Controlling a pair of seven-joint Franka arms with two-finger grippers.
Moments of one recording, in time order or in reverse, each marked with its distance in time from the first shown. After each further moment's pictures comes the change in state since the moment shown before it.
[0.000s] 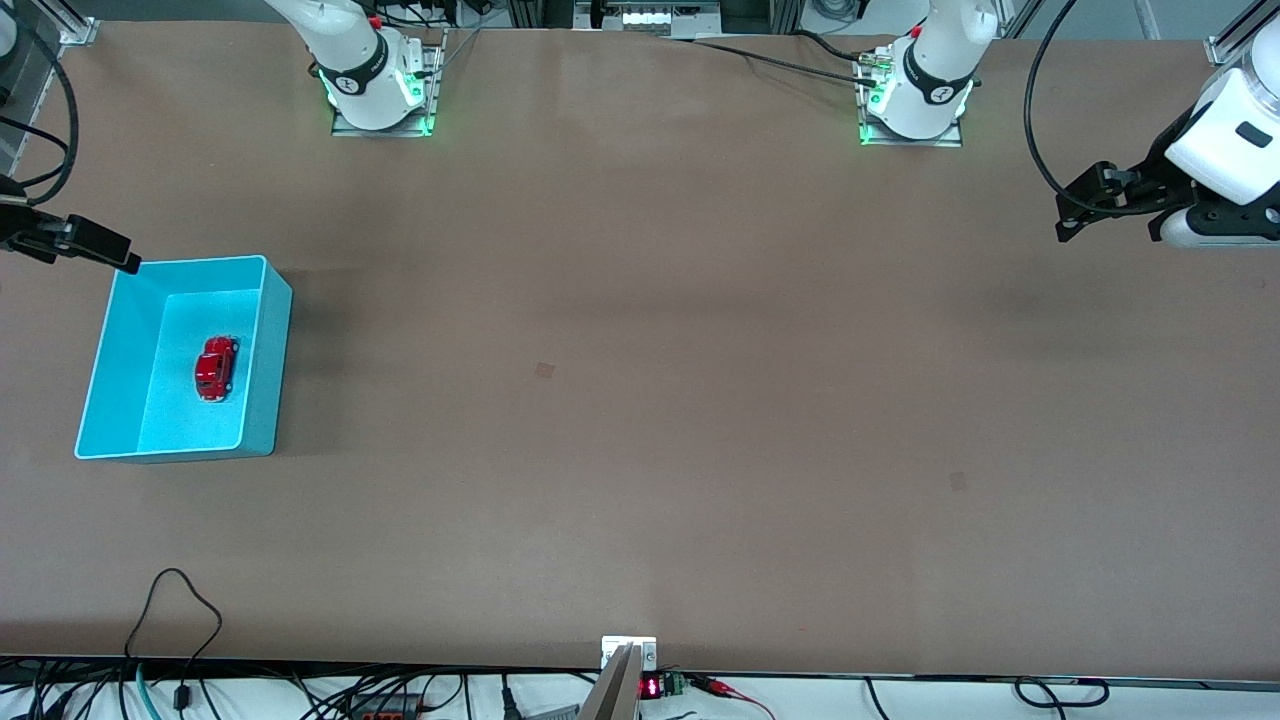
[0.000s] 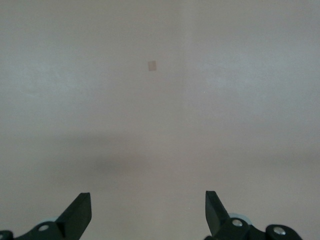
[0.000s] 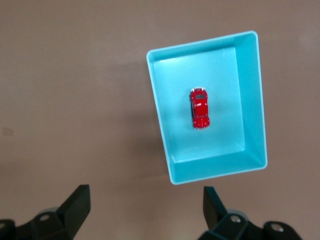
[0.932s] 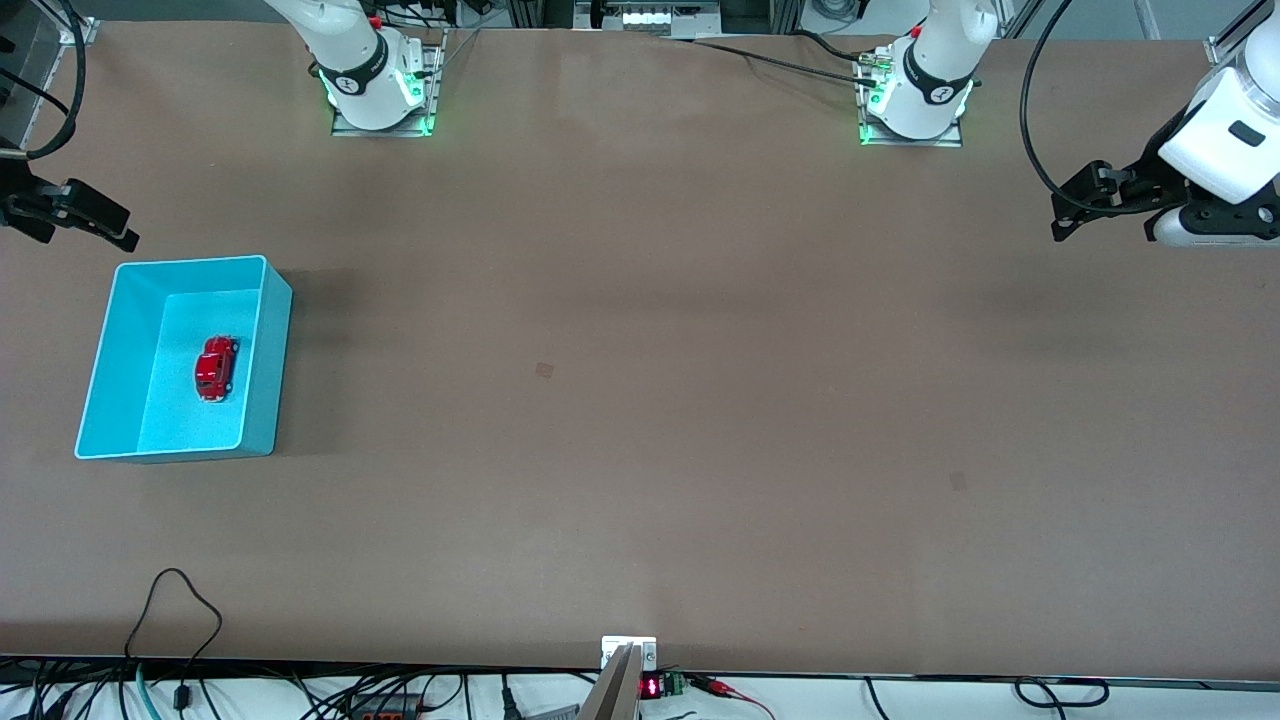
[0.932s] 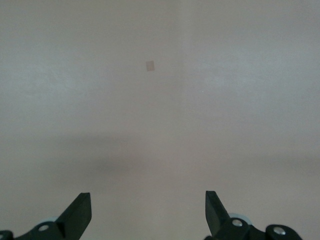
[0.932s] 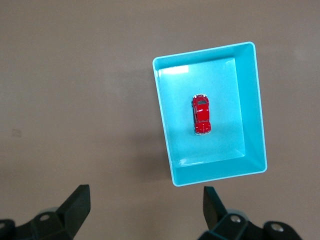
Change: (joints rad) left arm -0.001 0.000 -0.007 0.000 0.000 0.000 0.000; right arm 0.012 -0.104 0.001 -0.068 0.000 0.018 -0.006
